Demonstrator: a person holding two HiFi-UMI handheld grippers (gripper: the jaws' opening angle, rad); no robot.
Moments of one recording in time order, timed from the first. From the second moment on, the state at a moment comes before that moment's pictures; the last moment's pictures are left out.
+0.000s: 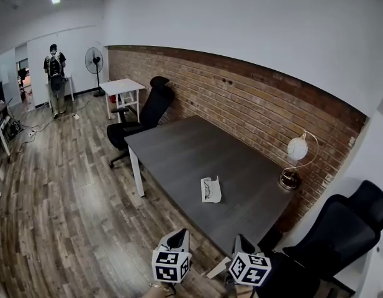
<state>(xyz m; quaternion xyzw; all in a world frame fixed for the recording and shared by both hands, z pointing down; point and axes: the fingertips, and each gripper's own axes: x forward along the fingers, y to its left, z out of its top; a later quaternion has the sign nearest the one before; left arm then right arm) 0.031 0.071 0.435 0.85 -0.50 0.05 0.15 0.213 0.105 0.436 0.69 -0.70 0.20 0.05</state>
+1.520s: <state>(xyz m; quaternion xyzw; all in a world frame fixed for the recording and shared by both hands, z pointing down) 0.012 -0.191 0.449 0.86 -0.49 0.07 0.15 0.200 -0.146 0.447 0.70 -0.68 0.22 0.05</state>
